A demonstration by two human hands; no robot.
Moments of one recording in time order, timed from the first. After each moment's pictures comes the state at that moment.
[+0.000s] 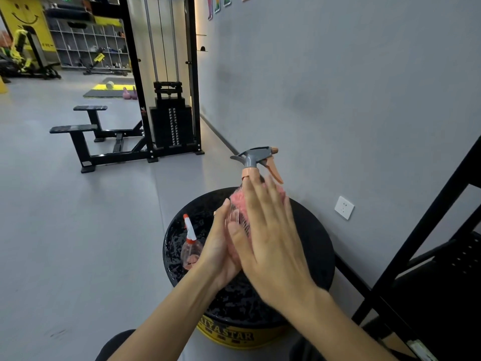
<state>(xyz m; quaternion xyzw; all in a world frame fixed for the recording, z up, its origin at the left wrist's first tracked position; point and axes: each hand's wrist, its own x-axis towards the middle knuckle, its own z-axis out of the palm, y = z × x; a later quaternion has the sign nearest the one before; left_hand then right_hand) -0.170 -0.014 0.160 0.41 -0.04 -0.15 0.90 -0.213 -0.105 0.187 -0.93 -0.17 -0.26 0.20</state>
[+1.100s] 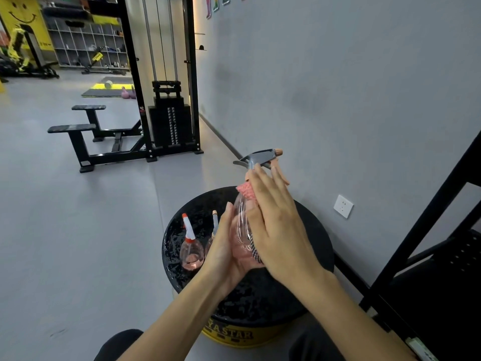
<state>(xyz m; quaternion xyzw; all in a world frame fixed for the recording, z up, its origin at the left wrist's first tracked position) -0.176 -0.018 0.151 0.44 -0.06 -0.17 0.88 -0.194 -0.119 0.195 -0.91 -0.17 -0.24 0.30</state>
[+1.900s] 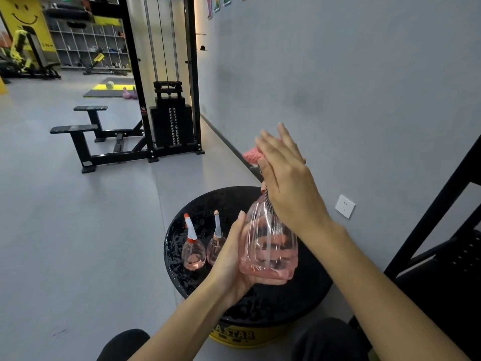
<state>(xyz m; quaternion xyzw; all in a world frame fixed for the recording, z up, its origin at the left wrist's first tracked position) -0.189 -0.020 0.150 0.45 -0.05 -0.25 0.85 -0.153 -0.133 0.236 -0.88 -0.21 -0.33 0.26</state>
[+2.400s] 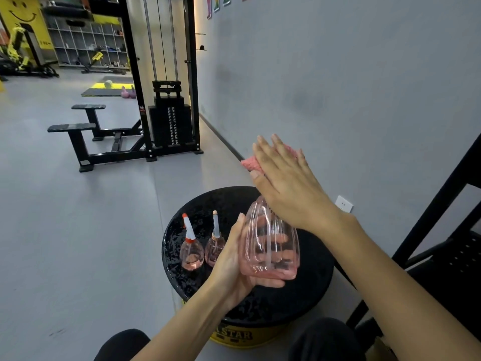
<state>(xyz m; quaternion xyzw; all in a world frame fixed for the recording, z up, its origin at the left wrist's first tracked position) -0.193 -0.022 0.148 0.44 -0.10 -0.25 0.86 -0.154 -0.146 0.248 -0.97 -0.19 -0.15 0.10</state>
